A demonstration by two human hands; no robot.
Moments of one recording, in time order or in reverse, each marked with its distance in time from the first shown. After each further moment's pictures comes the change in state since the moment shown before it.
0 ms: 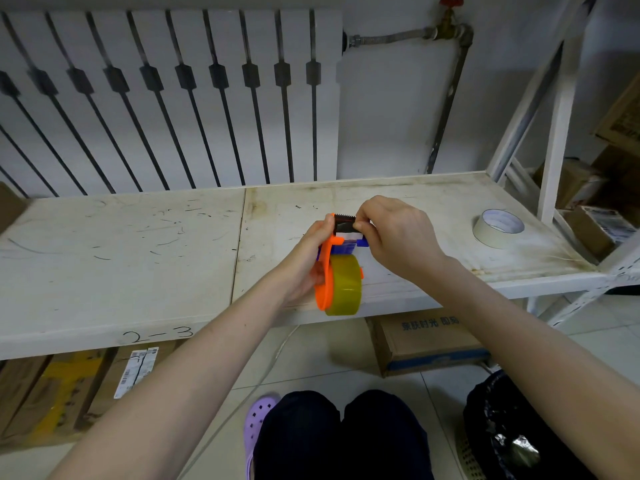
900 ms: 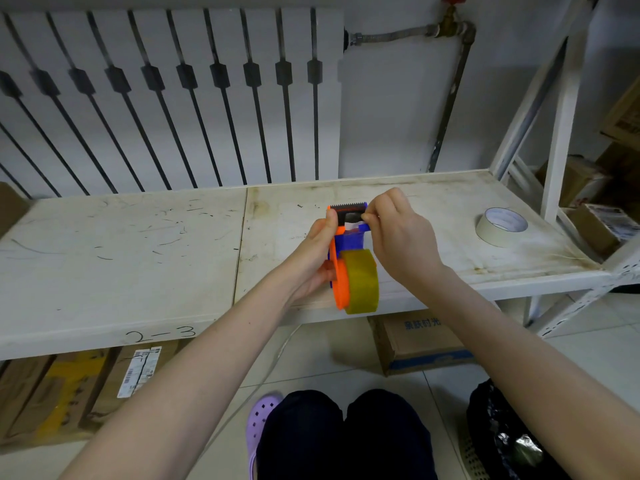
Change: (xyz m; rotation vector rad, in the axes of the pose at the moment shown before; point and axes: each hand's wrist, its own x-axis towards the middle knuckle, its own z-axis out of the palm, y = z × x) left_hand 0.009 0.000 0.007 -0.060 0.039 -0.039; right_hand -0.007 -0.004 0.013 0.039 0.119 0.156
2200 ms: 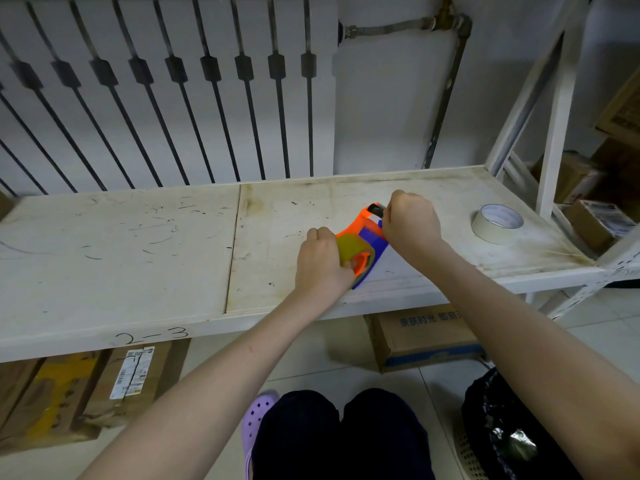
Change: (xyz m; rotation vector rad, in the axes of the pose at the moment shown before) left_hand 0.003 -0.027 0.017 1.203 0.452 0.355; right_hand 0.027 0.034 0.012 -0.245 -0.384 0.449
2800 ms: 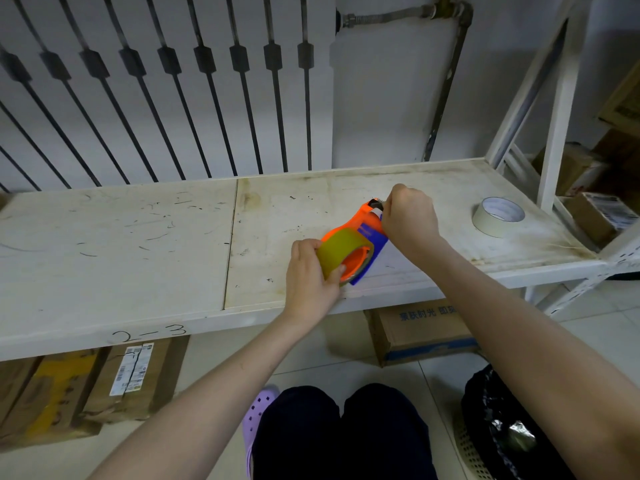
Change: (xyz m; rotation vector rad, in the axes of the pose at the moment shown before) left_hand -0.015 -0.038 0.023 -0.201 0.089 0.044; right_hand 0.007 0.004 0.014 0.089 0.031 0.046
